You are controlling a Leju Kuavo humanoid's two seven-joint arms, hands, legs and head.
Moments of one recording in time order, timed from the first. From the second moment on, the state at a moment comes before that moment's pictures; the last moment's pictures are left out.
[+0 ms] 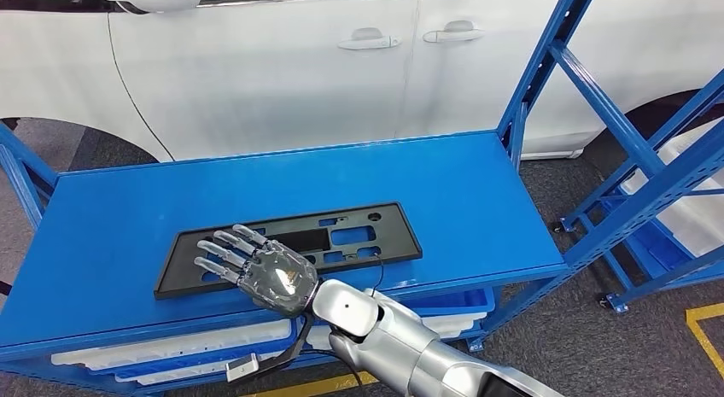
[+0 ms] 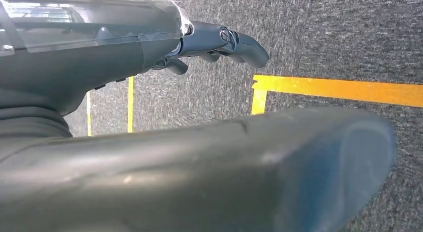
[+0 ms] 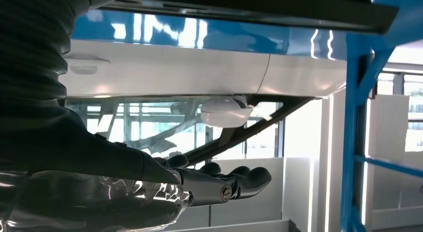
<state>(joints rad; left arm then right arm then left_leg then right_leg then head) -0.09 0.08 -1.21 -0.13 1.45 0.25 -0.09 -0.62 0.25 1.03 -0.82 1.24 -0.57 -0.19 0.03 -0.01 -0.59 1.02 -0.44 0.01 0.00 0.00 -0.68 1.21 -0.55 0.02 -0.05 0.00</state>
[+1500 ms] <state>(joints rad) -0.10 0.09 -1.29 -0.13 1.45 0.23 -0.10 -0.78 0.35 1.05 -0.35 1.47 -0.45 0.14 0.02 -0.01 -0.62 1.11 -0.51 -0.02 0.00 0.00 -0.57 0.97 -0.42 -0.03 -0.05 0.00</state>
